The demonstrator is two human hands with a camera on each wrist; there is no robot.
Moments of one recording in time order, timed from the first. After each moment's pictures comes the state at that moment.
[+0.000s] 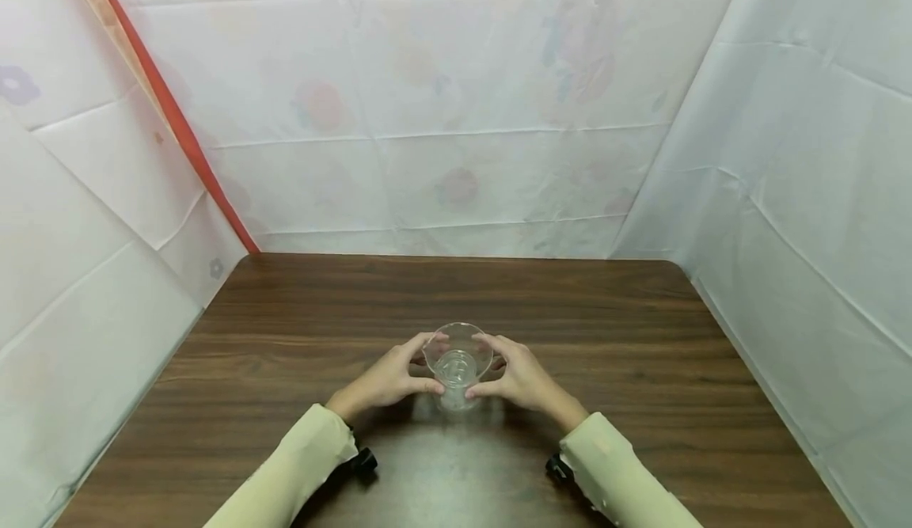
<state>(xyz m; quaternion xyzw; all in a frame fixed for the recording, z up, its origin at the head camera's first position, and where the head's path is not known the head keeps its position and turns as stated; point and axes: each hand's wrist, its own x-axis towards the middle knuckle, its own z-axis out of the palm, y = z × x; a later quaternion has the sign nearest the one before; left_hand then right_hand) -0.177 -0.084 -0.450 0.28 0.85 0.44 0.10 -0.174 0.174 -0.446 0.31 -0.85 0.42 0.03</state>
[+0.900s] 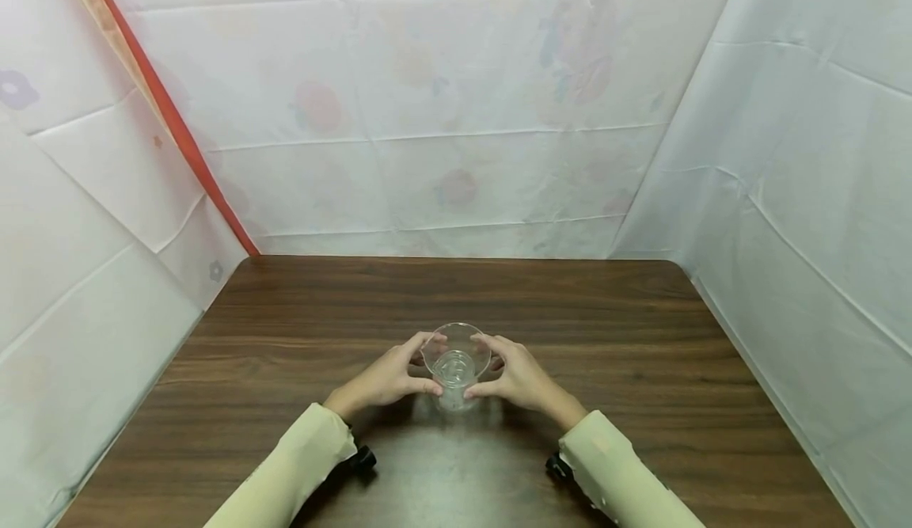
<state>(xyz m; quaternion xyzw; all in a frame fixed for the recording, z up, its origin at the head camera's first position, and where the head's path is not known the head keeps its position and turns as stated) -0.182 -0.085 -0.449 0.29 0.85 0.43 0.10 -0.174 0.174 -0.443 0.31 -0.86 0.40 0.01</state>
